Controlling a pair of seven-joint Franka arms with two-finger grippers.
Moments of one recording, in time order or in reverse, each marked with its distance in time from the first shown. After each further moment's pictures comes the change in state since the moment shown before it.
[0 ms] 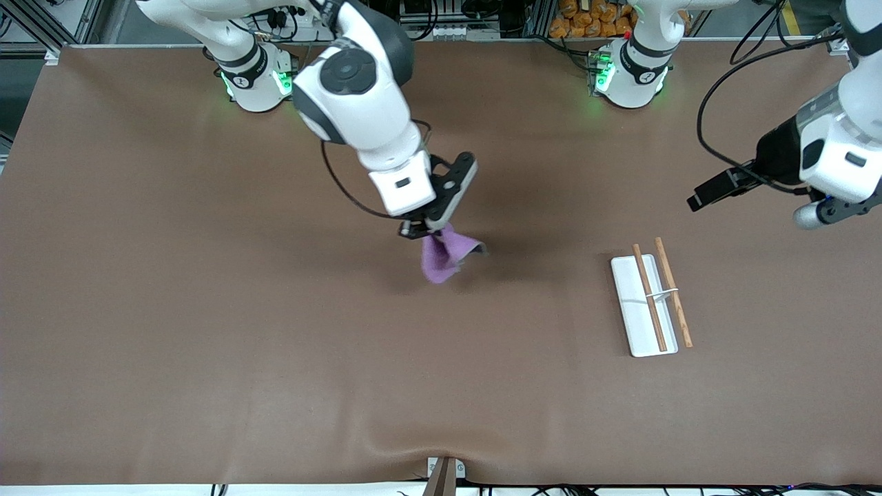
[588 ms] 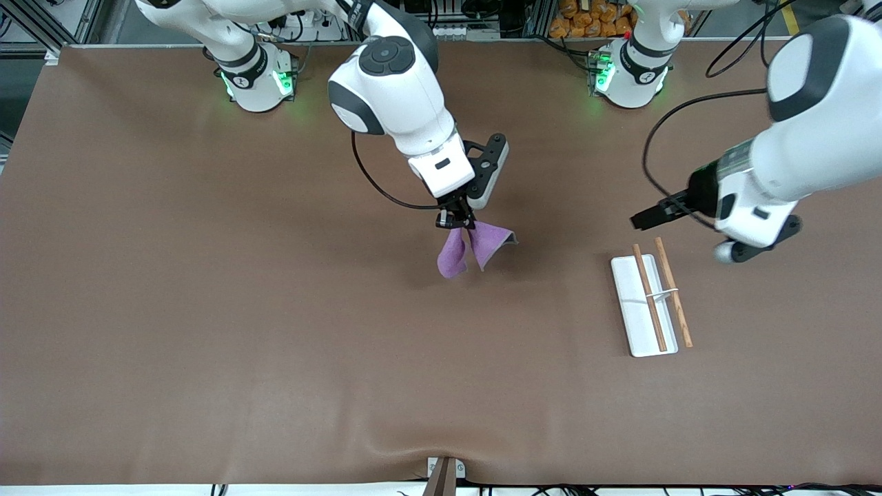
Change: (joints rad) left arm -0.017 0.121 -0.095 -0.002 -0.026 0.018 -0.154; right arm 0.060 0.039 -0.001 0.023 -0.062 0.062 -0.007
